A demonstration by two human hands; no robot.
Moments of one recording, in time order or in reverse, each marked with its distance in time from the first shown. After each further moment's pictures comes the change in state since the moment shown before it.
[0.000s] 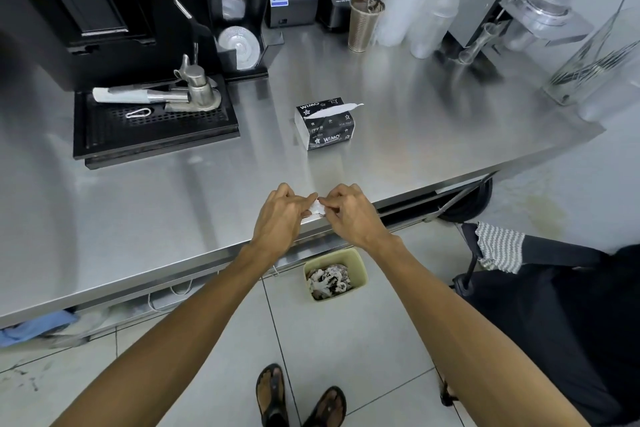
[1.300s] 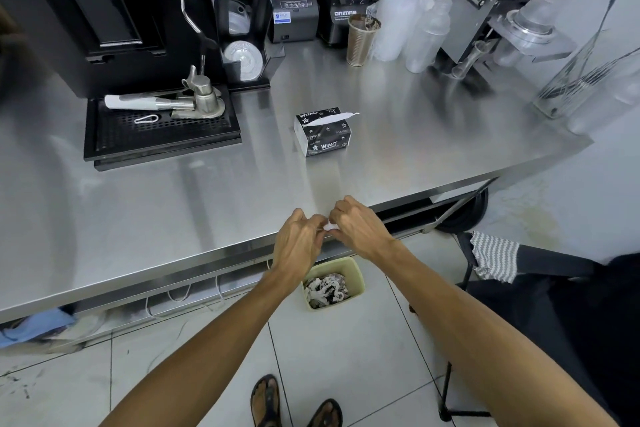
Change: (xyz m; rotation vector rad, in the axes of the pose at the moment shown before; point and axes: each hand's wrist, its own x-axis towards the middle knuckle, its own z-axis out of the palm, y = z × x) left_hand -0.024 0.050 0.016 -0.024 0.026 -0.178; right_hand -0.017 0.004 -0.016 -0.496 -0.069 -0.303
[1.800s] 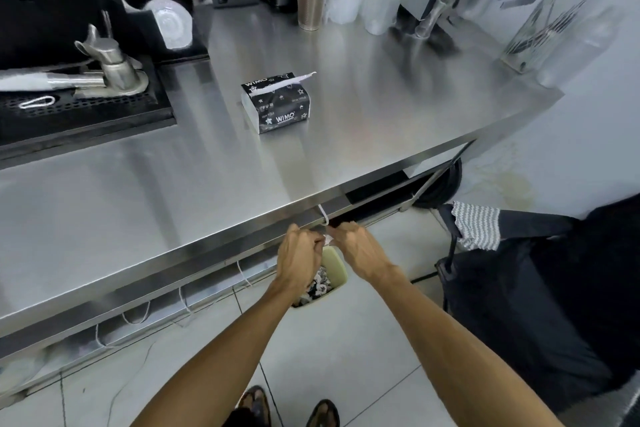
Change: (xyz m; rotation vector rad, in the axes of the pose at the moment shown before) left_hand -0.003 -0.008 0.135 -0.109 -0.169 -0.066; right_hand -0.067 0.024 0.140 0.286 -0.063 0.344
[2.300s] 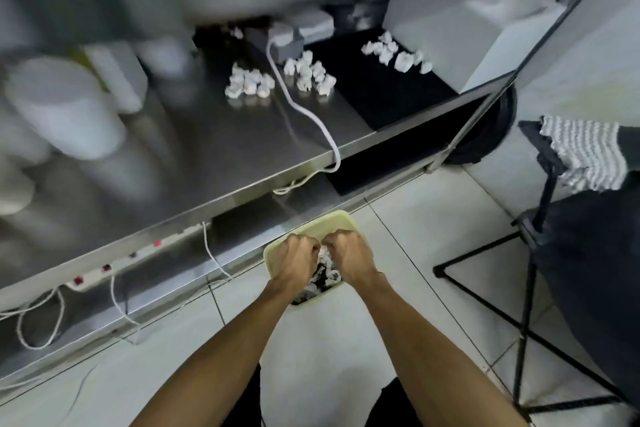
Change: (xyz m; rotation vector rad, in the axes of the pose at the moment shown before) left_hand 0.033 -0.204 0.297 0.279 -0.156 0.001; right_hand 0.030 0.082 0.358 0.147 -0.039 0.348
